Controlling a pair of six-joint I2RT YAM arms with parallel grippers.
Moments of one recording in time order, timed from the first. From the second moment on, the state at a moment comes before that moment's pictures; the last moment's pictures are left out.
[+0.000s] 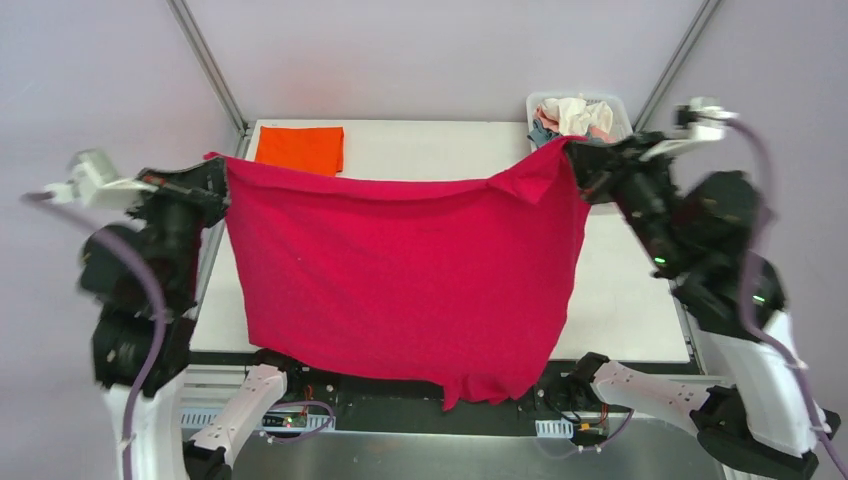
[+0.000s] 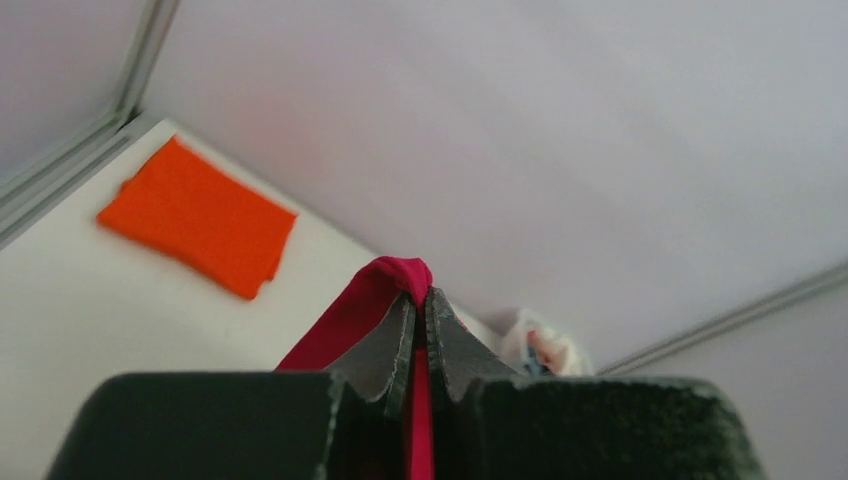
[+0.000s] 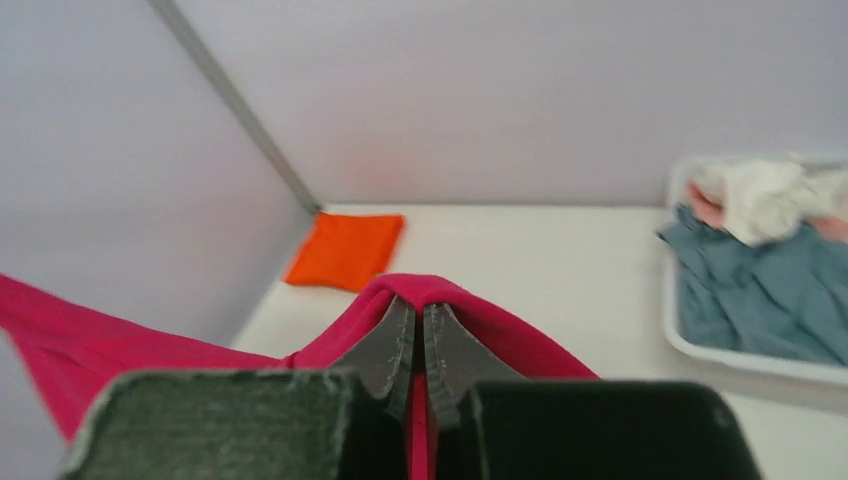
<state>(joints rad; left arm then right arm) -0.17 0.70 1.56 -0.67 -0.31 -0.66 0.80 0.96 1.76 -0.67 0.35 0.32</state>
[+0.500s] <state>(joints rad) -0.17 1.14 1.12 -0.51 -0.59 -0.73 0.59 1.17 1.23 -0.32 0.55 0.30</state>
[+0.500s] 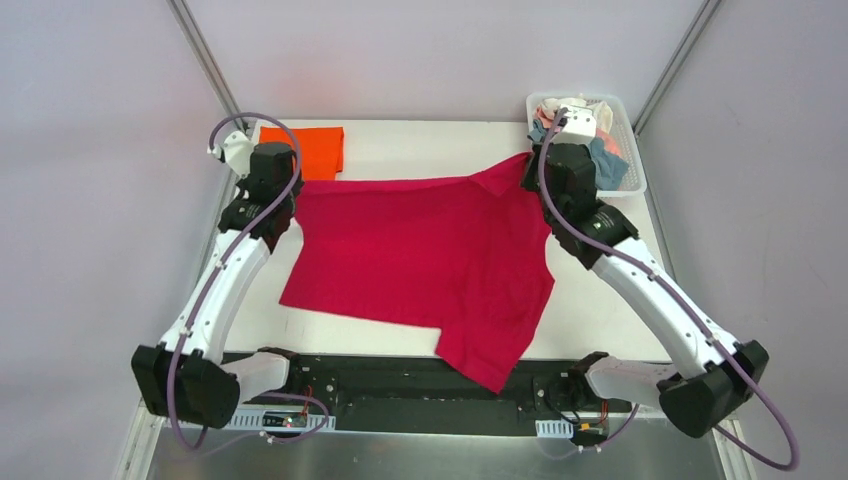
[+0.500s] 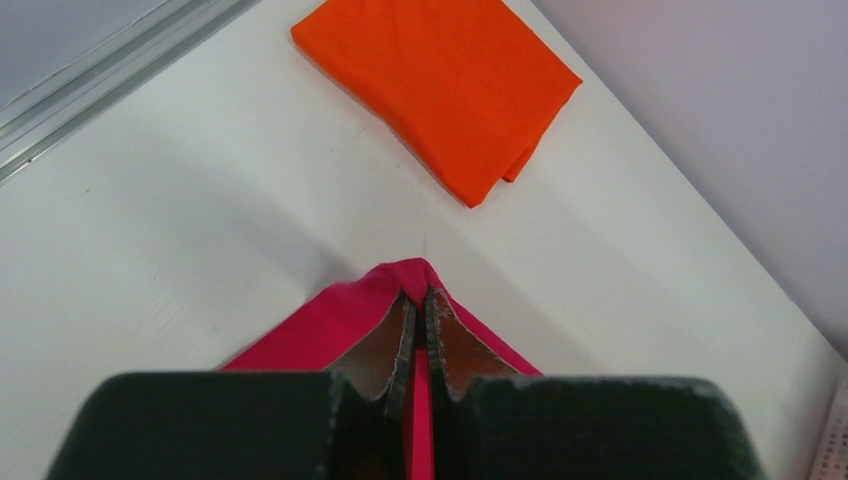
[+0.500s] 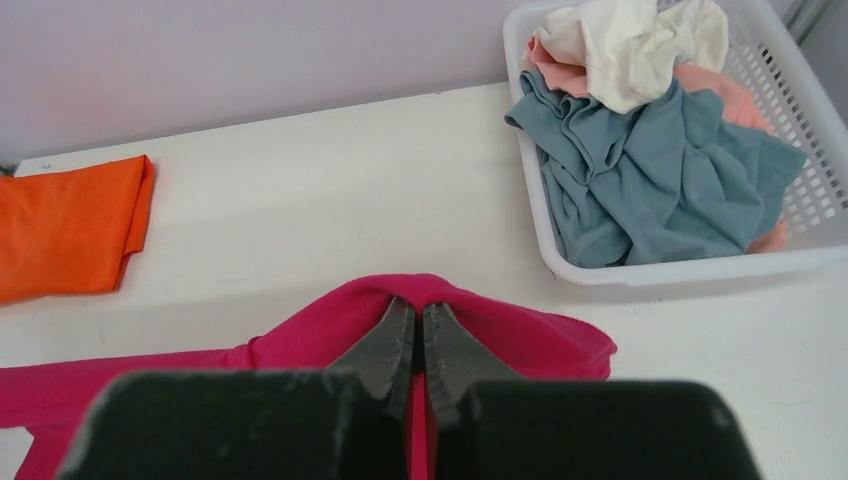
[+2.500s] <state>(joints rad) -0.09 1.86 1.56 -0.39 -0.29 -0.63 0.34 2.03 1.77 -0.37 0.12 0.50</state>
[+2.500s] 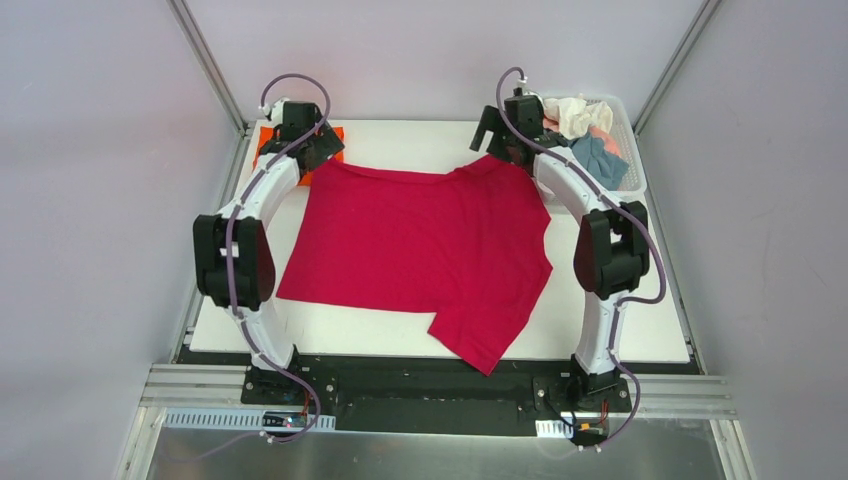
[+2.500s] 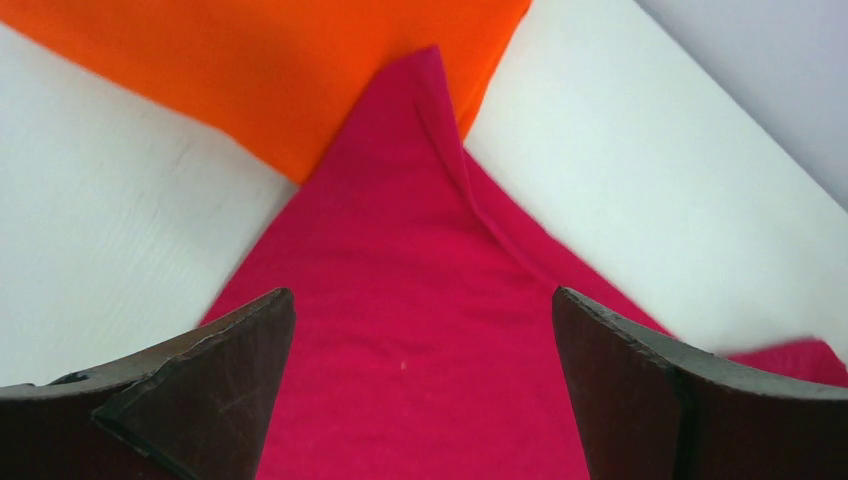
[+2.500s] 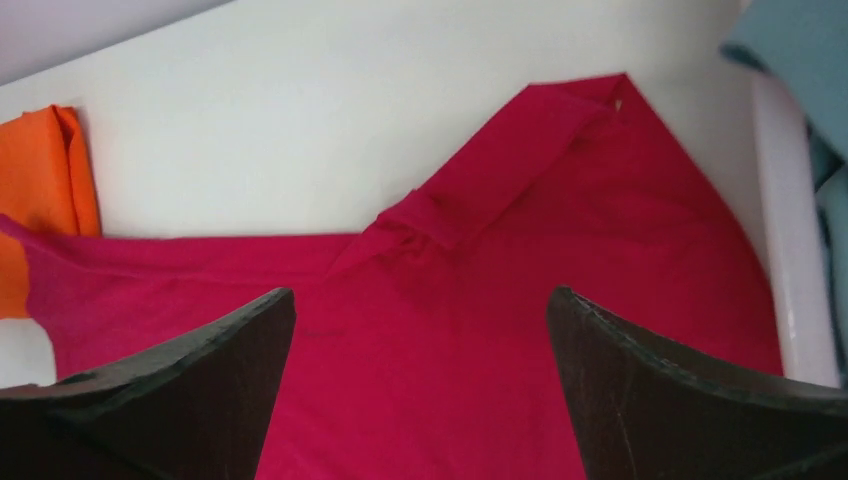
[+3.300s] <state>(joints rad) -0.09 1.64 0.97 -0.38 -0.10 -0.74 0.53 1.74 1.16 -0.40 0.19 0.72</state>
